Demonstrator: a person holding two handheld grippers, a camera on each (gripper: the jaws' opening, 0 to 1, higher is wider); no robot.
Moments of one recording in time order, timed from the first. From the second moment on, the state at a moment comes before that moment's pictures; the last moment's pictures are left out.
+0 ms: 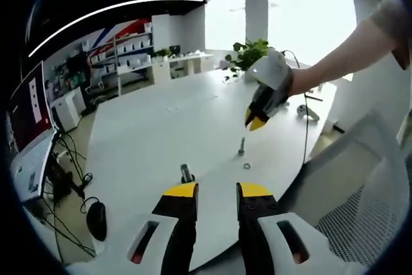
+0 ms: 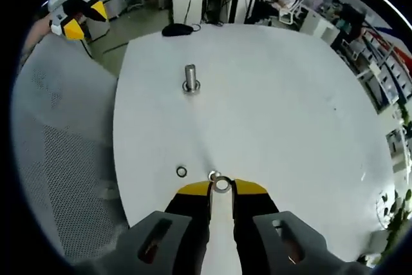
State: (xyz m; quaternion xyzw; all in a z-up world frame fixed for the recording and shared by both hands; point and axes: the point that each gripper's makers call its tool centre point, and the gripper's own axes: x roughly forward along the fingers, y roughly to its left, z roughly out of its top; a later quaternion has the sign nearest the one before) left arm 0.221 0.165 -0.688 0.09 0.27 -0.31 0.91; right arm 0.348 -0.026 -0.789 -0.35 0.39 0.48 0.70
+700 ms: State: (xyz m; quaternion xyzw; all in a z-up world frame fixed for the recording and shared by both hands) left arm 0.224 0.171 -0.692 0.10 0.27 -0.29 0.91; right arm 0.353 -0.018 -0.816 -0.38 0.41 0.49 0.67
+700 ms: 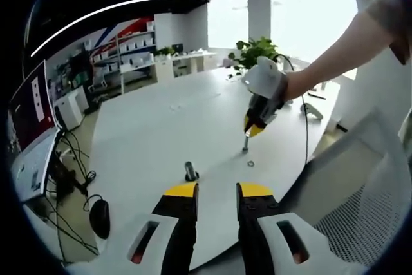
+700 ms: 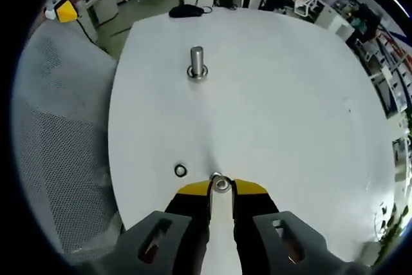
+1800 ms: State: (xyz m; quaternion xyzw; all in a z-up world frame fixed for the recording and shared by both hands) left arm 0.224 0.175 -0.698 0.10 0.29 -0.29 0.91; right arm 0.358 -0.039 -0.870 -0.39 0.47 0.47 0.64
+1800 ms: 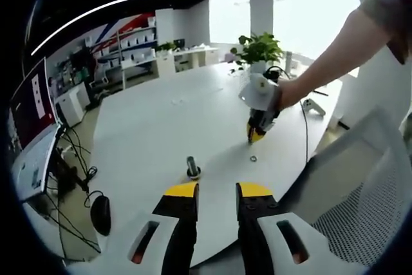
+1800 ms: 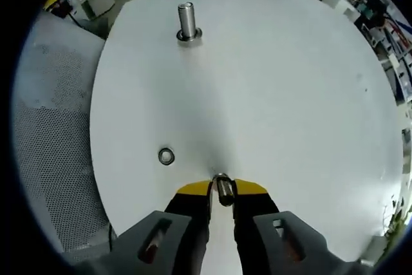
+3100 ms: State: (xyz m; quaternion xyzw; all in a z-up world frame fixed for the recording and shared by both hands) left arm 0.223 0.168 -0.691 0.08 0.28 -0.30 0.91; right arm 0.326 -0.073 -0.853 -0.30 0.47 0.42 0.71
